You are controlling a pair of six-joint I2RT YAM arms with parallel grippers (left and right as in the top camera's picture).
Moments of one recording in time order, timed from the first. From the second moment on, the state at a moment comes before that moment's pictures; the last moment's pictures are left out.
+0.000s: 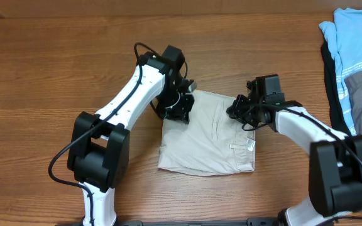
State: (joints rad) left arm -0.44 2.06 1.65 -1.22 0.49 -0.13; right arm 0.16 1.76 0.90 -0.26 -0.43 0.62
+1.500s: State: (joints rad) left arm -0.68 1.72 1.09 -0.57 0.61 -0.38; right arm 0.14 1.66 1.12 -0.68 -0.46 0.53
